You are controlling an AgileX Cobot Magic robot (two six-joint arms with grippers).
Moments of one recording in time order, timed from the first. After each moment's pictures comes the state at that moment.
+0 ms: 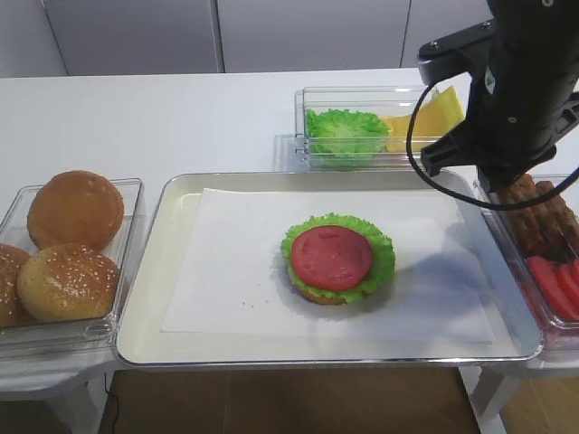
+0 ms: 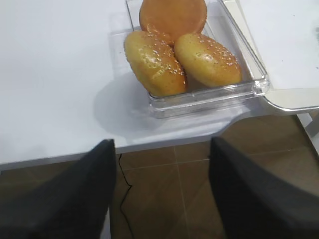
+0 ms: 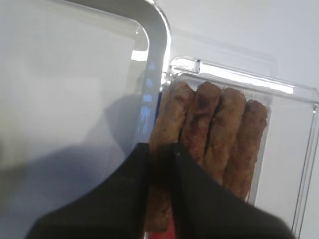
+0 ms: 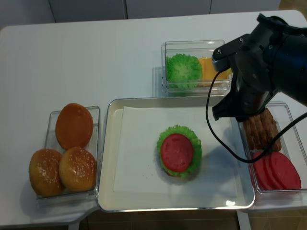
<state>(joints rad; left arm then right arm) -0.05 -0.02 -0.49 0.00 1.19 -0.07 0.48 1.60 -1.19 -0.34 1.03 0.39</state>
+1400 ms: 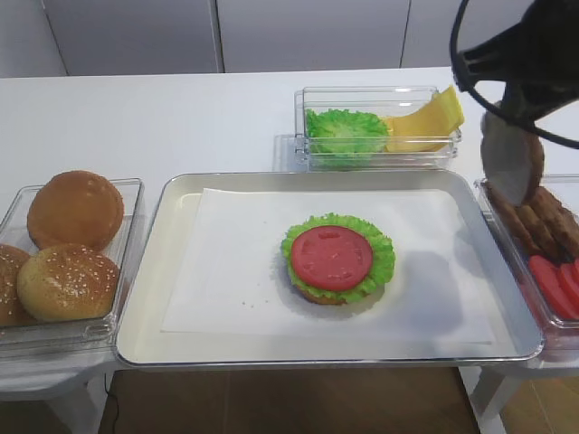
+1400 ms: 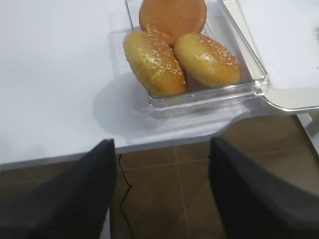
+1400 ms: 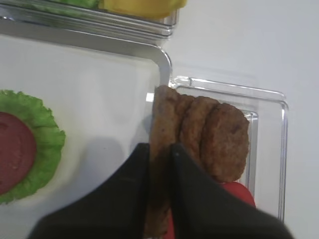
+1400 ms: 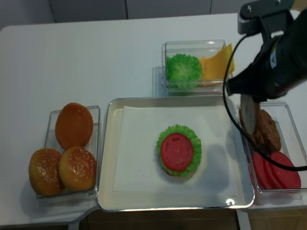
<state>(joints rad) -0.05 -0.02 -0.49 0.00 1.19 -0.07 0.51 1.35 -1.23 -0.26 1.09 0.39</state>
